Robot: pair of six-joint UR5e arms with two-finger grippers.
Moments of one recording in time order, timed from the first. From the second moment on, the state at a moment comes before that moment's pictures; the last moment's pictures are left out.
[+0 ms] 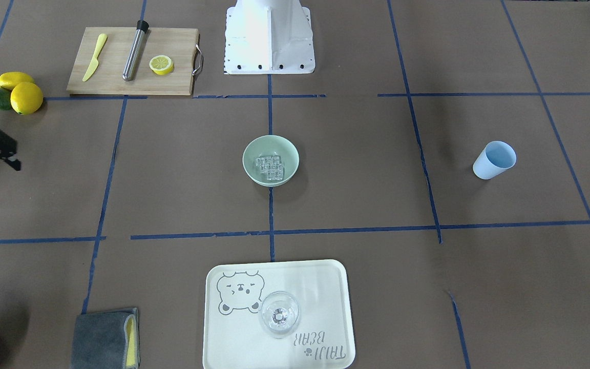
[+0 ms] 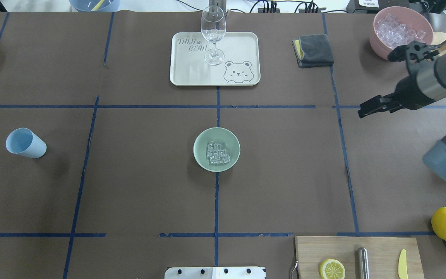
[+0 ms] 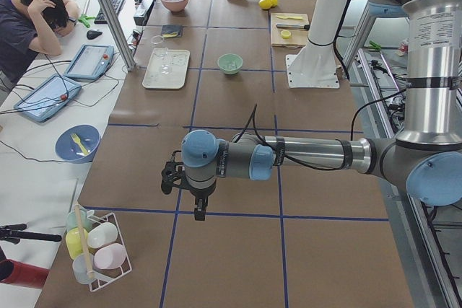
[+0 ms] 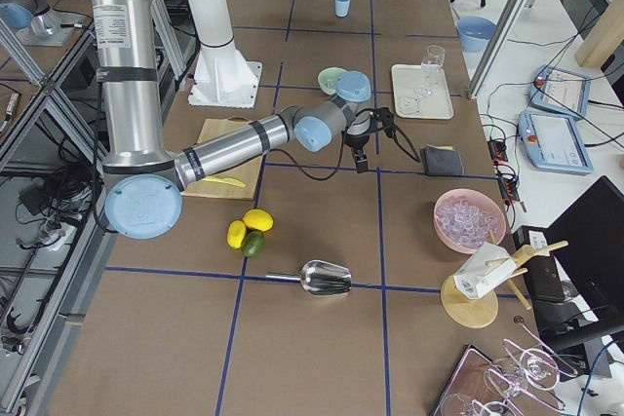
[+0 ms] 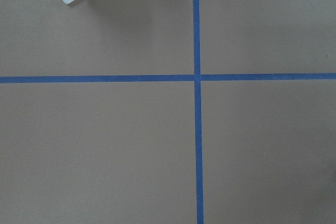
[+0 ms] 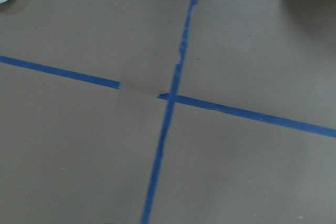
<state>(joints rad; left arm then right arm) -1.61 -1.50 -1.68 -1.63 -2.37 -0.02 0.93 -1.40 1.92 -1.36 2.15 0.75</state>
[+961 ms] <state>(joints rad) -1.61 -1.50 -1.67 -1.63 -2.37 -0.02 0.58 -0.92 1.70 -1.59 1.86 1.17</state>
